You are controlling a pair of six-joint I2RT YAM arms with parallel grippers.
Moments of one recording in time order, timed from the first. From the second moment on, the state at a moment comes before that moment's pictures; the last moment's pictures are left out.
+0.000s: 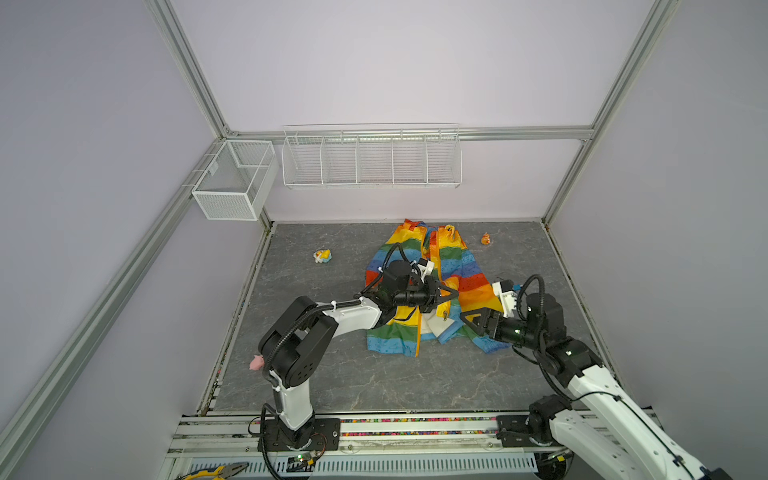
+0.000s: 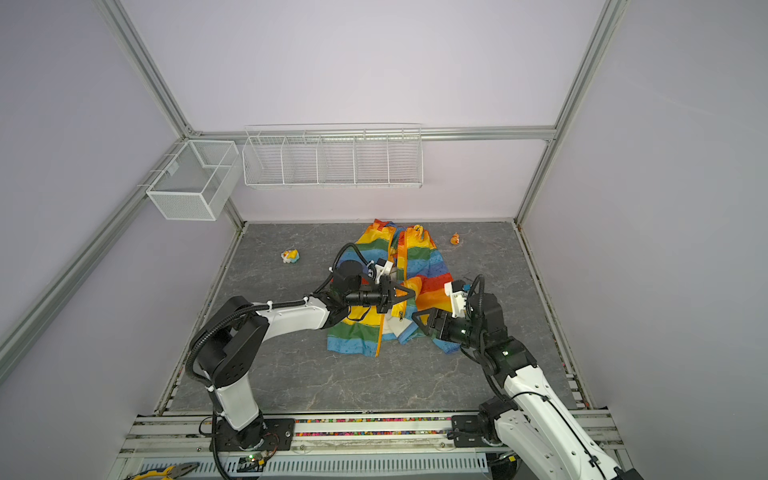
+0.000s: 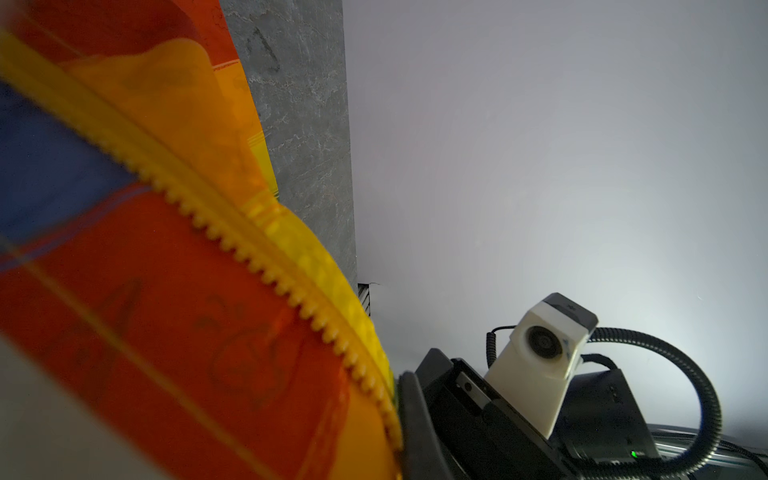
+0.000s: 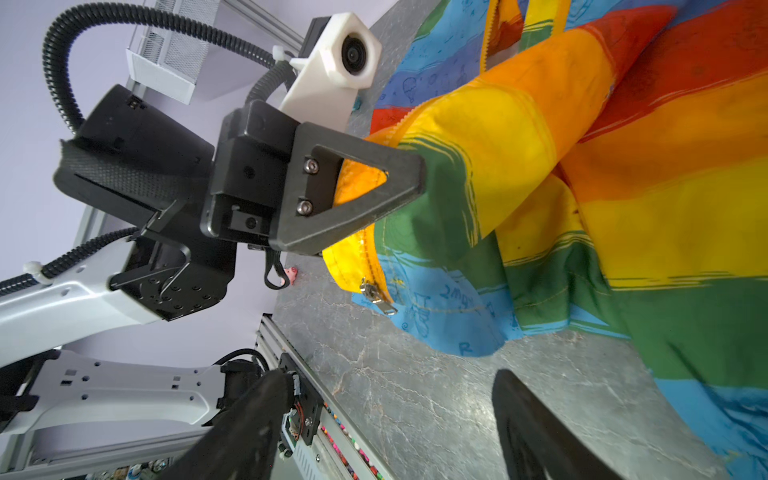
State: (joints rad) left arm -0.79 1.86 1.04 0.58 0.74 -1.34; right arm 0.36 0.75 0.56 -0.36 -0.53 0.70
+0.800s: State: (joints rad) left arm -0.84 2.32 1.38 0.61 0.79 -1.24; right arm 0.36 0.75 0.63 -0.47 -0.47 0.68
